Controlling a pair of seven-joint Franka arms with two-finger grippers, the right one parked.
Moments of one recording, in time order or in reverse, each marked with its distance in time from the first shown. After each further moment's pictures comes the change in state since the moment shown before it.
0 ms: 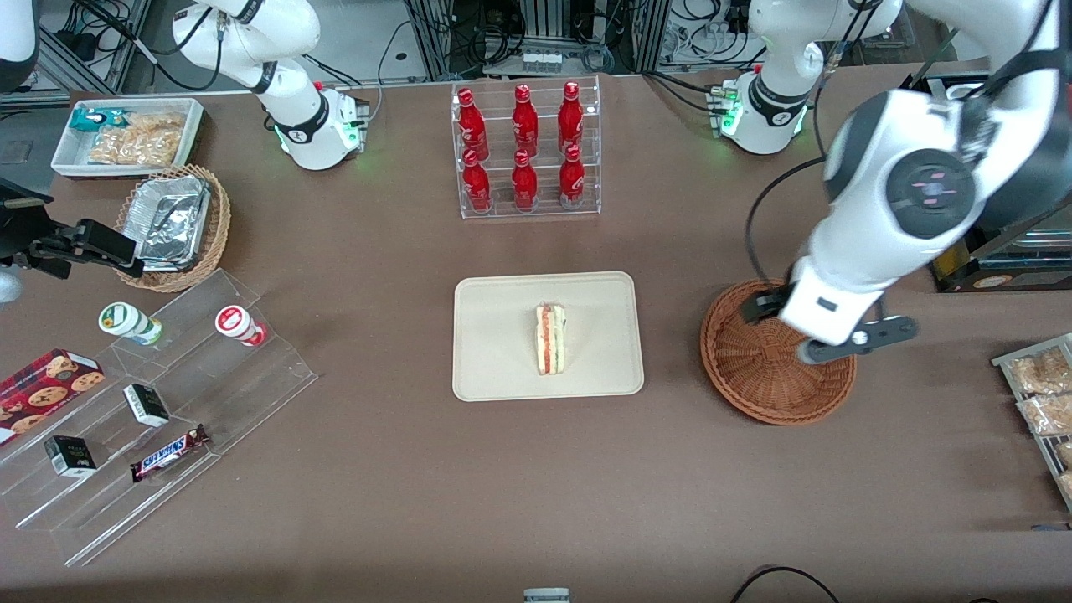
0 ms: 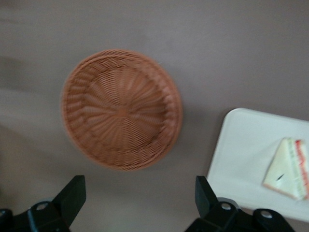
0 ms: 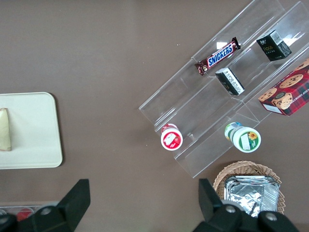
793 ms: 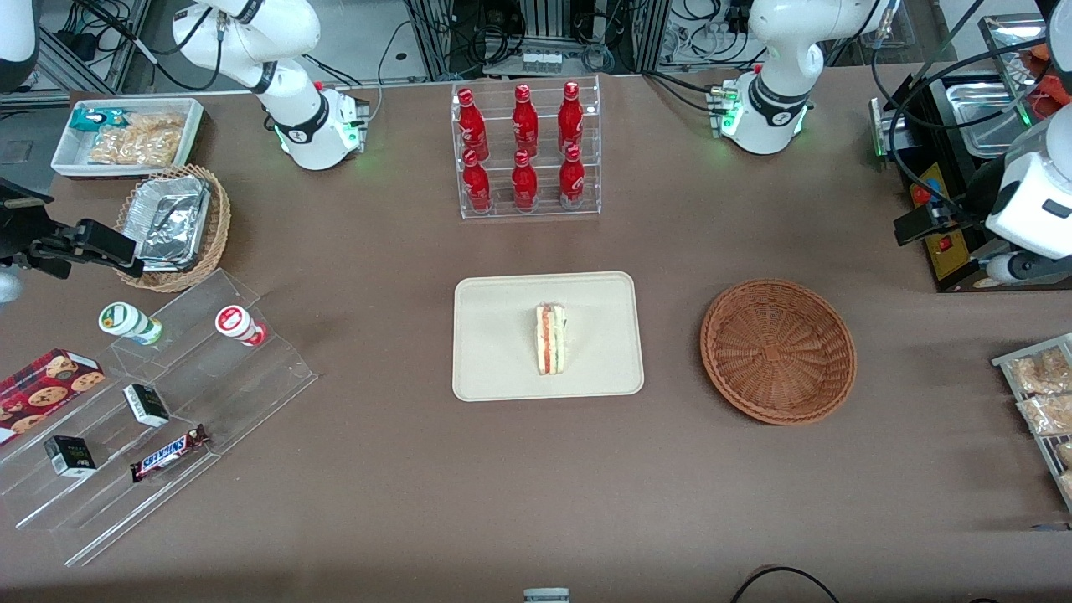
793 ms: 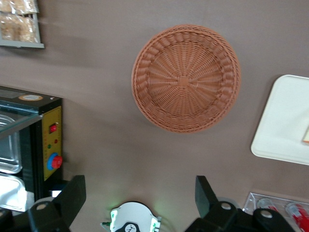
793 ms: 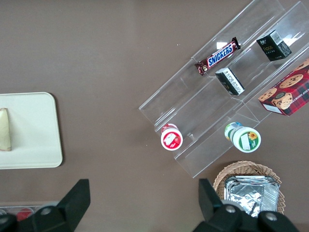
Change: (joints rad) arm 0.135 -0.172 0.106 0.023 -0.067 -0.228 0.271
